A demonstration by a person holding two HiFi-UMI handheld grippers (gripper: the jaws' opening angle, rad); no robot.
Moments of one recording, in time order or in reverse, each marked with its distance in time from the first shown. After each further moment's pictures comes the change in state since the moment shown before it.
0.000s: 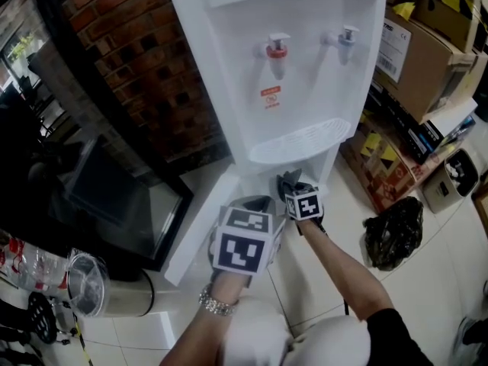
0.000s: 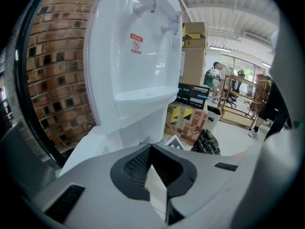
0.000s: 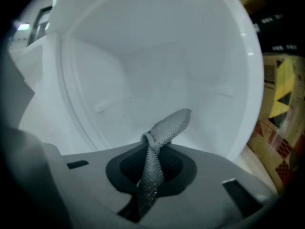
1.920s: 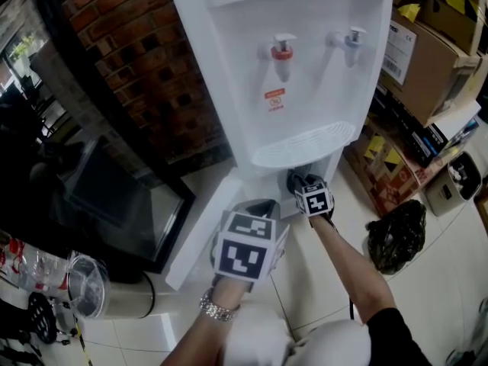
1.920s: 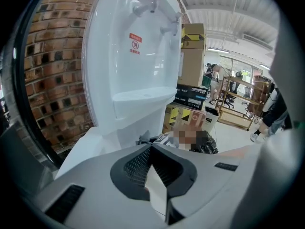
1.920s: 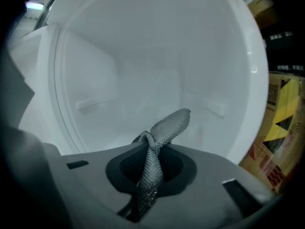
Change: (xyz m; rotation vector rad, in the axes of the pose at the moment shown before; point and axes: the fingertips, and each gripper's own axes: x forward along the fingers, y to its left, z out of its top) left arm 0.001 -0.003 0.002 -0.003 -0.008 -0.028; right arm 0.007 -0.047 0.022 -0.128 -0.066 -0.104
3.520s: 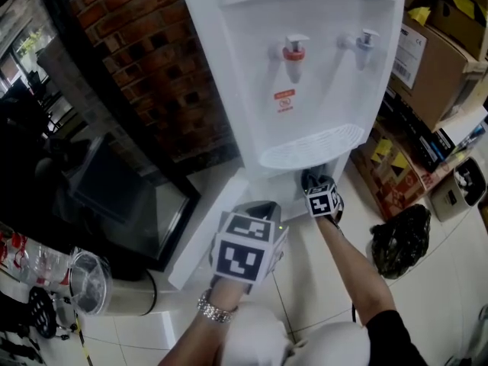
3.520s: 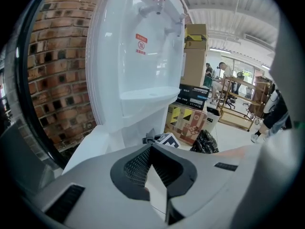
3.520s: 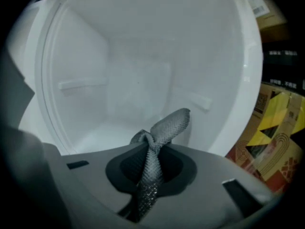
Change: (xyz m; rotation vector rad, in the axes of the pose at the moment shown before) left arm -0.005 0.010 -0.003 -0.009 0.005 0.010; right arm 0.005 -0.031 -0.006 -0.074 0.031 -0.170
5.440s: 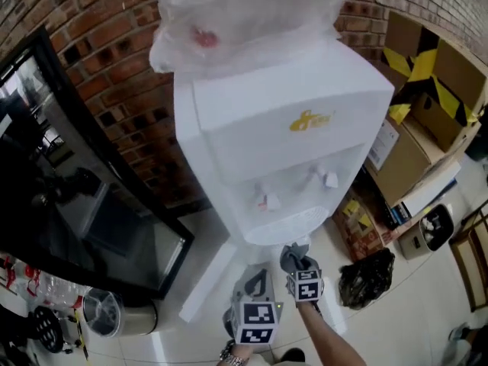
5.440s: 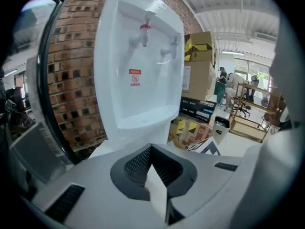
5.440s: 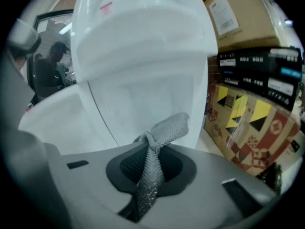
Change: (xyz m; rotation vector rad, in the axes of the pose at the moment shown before) left arm -0.038 -0.037 0.054 -0.066 -0.059 0.172; right arm -0.184 0.025 0.021 0.252 0.078 0.143
